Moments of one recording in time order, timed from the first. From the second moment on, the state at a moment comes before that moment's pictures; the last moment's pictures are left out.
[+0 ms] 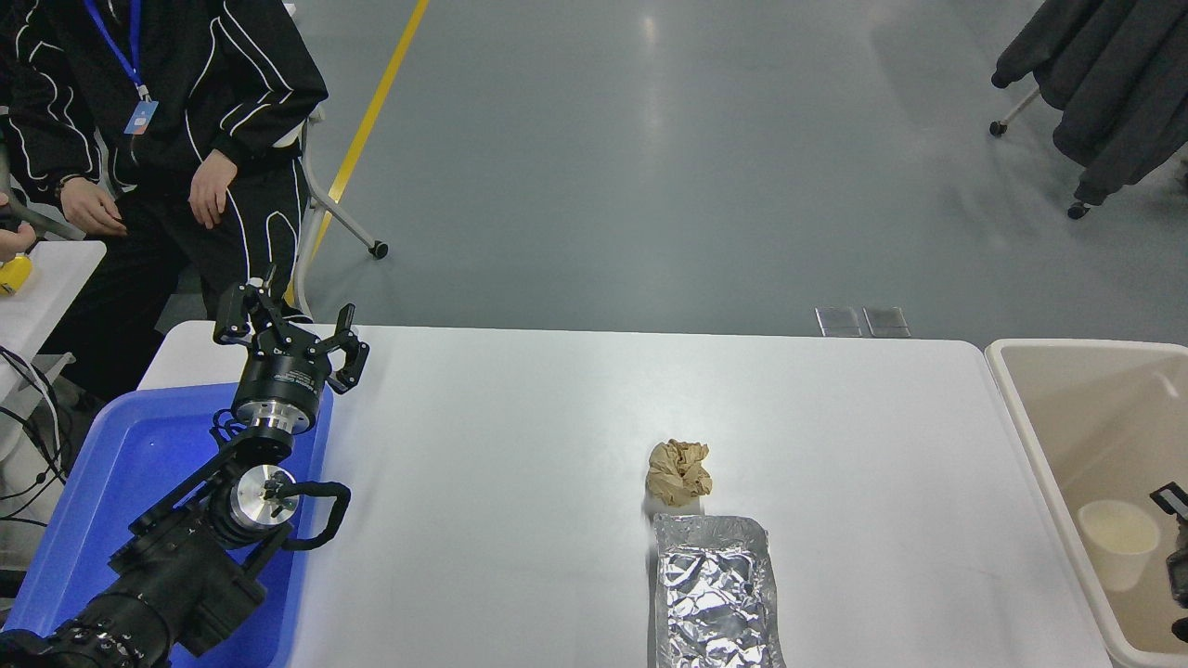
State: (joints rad) left arm -0.52 0.22 -1.05 -0.61 0.18 -0.33 -0.58; right arm 0.59 -0.32 -0.26 -0.19 -0.28 -0.07 0.05
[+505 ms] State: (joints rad) left arm -0.52 0.22 -1.05 -0.61 0.18 -0.33 -0.58; right arm 0.80 -0.35 -0.21 -0.19 -0.25 -0.11 0.05
